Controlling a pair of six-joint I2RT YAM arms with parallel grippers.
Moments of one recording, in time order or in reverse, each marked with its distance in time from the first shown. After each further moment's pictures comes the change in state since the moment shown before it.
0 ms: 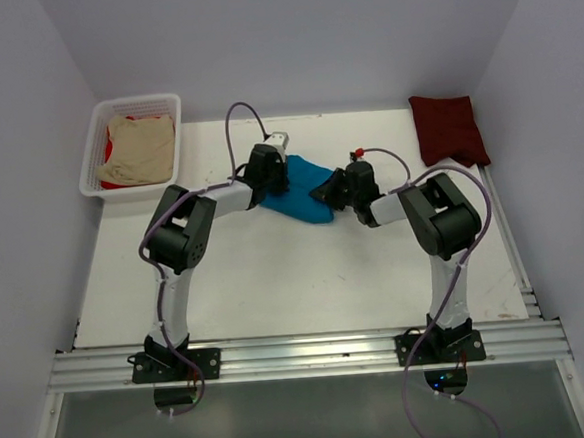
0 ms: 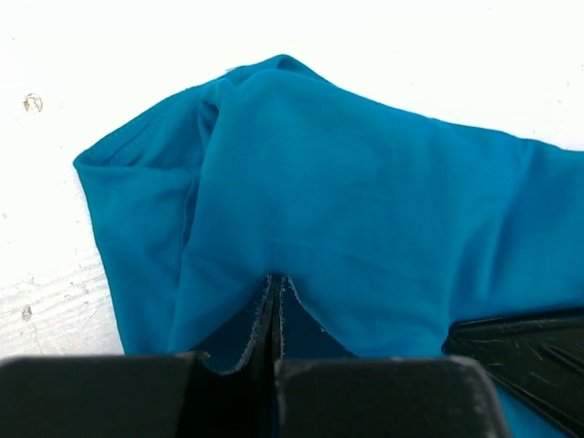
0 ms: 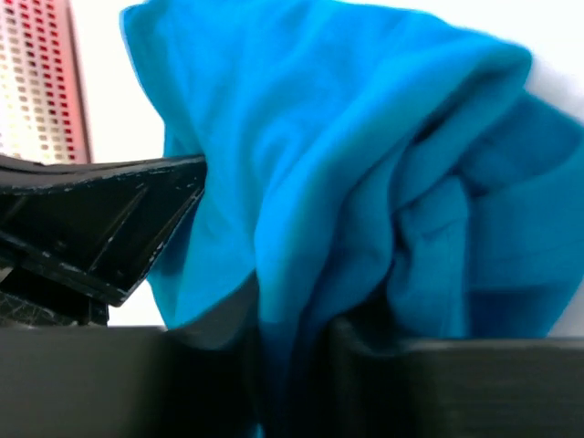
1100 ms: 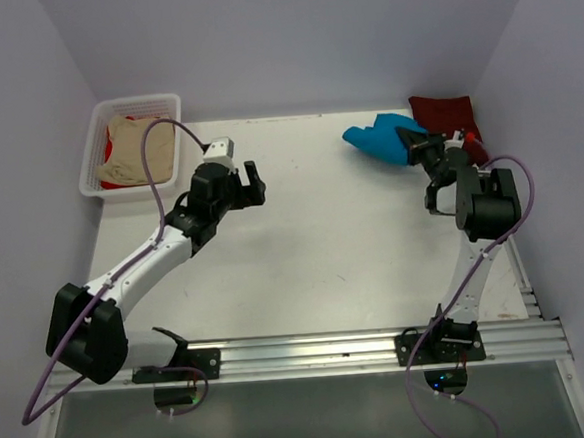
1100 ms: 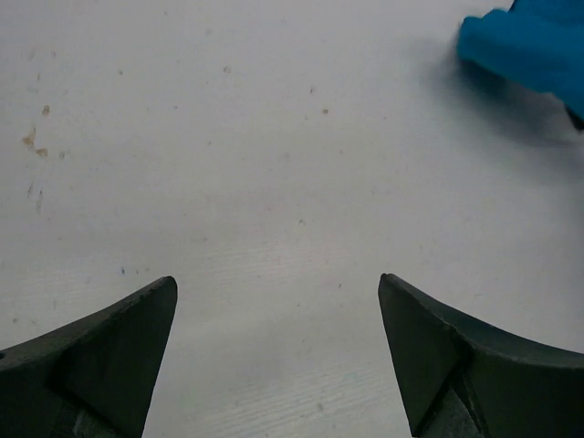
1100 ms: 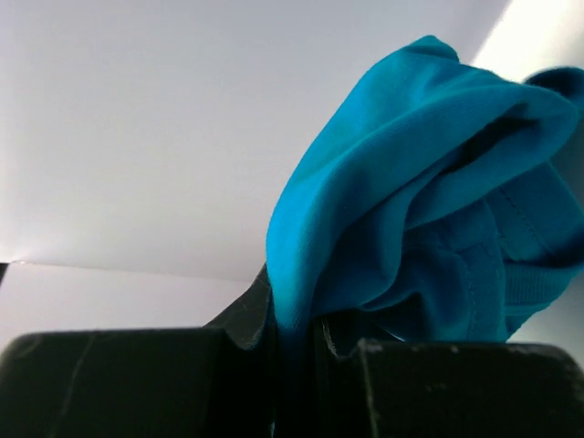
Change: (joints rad) left arm 0.005 -0.852 -0.471 -0.173 -0.173 -0.145; right arm -0.547 0.077 -0.040 0.682 -0.217 0.574
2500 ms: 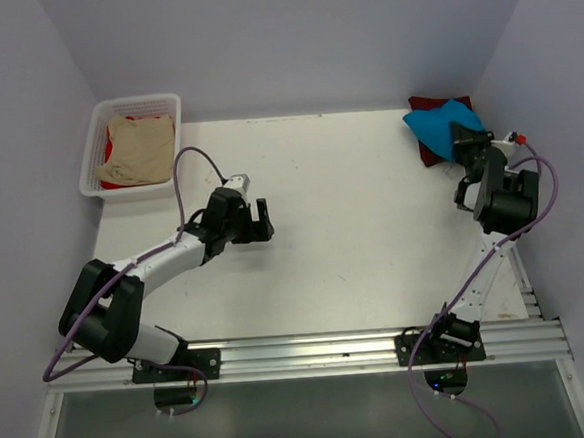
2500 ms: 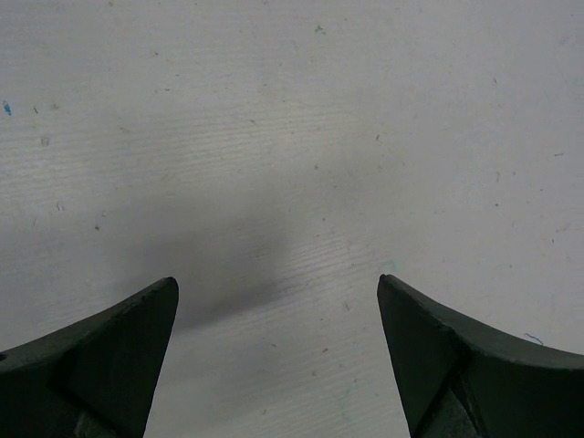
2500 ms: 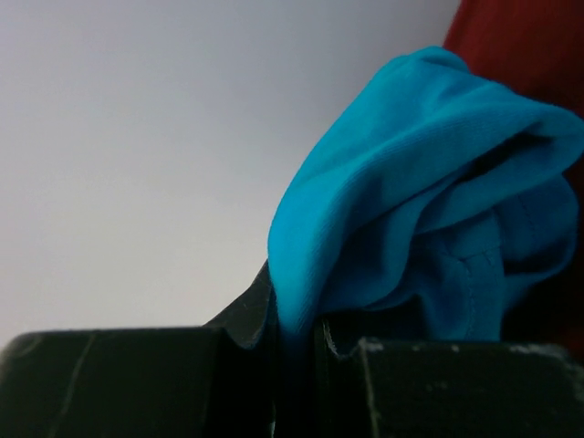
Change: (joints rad) left arm -0.014 0.123 -0.180 -0.027 0.161 -0.053; right arm -0.240 0.163 0.212 -0.009 0.132 -0.303
